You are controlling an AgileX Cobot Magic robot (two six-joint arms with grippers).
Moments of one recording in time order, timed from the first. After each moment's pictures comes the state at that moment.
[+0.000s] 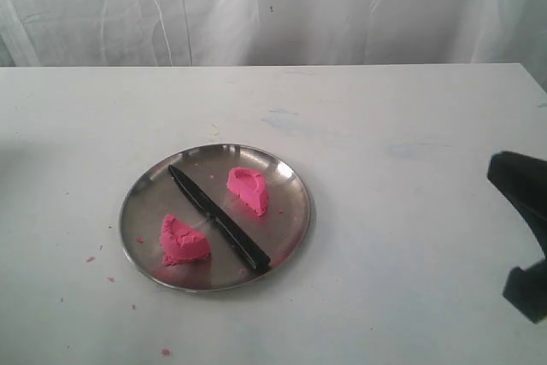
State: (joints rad) left arm 0.06 0.48 -0.56 -1.04 0.68 0.94; right arm 0.49 0.48 -0.28 0.23 0.02 -0.18
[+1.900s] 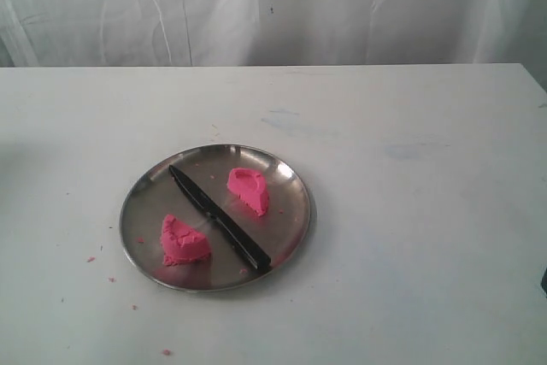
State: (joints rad) left arm 0.06 0.46 -0.54 -1.01 0.61 0.94; right arm 0.23 0.06 -0.01 0.20 0.27 -0.08
